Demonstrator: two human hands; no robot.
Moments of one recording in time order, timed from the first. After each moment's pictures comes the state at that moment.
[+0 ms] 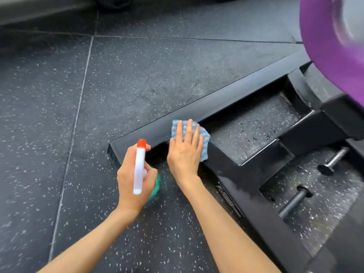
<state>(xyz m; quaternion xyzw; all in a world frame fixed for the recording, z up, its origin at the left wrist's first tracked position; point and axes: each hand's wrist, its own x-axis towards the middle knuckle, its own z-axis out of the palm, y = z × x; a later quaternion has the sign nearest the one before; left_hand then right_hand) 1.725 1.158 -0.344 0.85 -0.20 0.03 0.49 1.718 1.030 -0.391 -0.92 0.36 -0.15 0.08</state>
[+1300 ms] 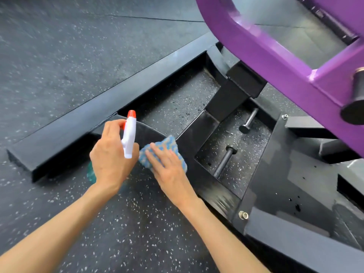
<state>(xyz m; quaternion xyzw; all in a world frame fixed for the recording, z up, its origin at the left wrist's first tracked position) 1.684 1.068 -0.326 0.88 -0.26 -0.07 0.39 1.546 0.988 -0.396 -0.96 0.20 -0.15 0.11</state>
